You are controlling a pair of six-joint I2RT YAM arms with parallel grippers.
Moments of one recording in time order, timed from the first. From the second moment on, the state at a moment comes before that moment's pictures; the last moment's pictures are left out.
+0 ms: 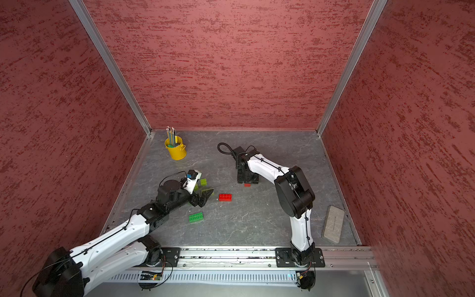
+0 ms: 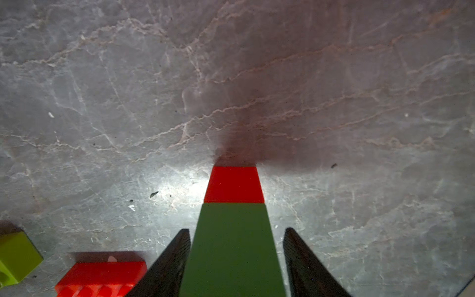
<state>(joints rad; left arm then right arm) -0.59 0.91 0.40 0.08 0.10 -0.05 0.59 1.97 1.50 -0.94 0.07 0.65</state>
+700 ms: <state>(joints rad) -0.63 0.65 0.43 -0.11 0.04 -0.13 0.61 1.63 1.43 -0.83 -0.14 -0.10</state>
